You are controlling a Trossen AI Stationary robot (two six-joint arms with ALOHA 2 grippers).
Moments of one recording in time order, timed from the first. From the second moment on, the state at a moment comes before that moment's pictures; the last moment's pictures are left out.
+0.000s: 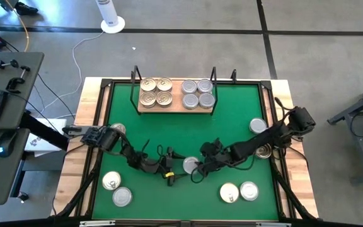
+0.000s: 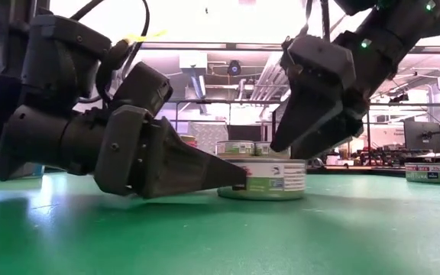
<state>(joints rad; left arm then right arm) -0.43 2.33 0.69 1.37 -0.47 -0.14 0.39 1.72 0.90 -0.14 0.42 0.87</state>
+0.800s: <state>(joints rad) -0.42 2.33 0.72 1.34 -0.51 -0.11 0.38 1.84 0.89 0.04 0.47 0.93</state>
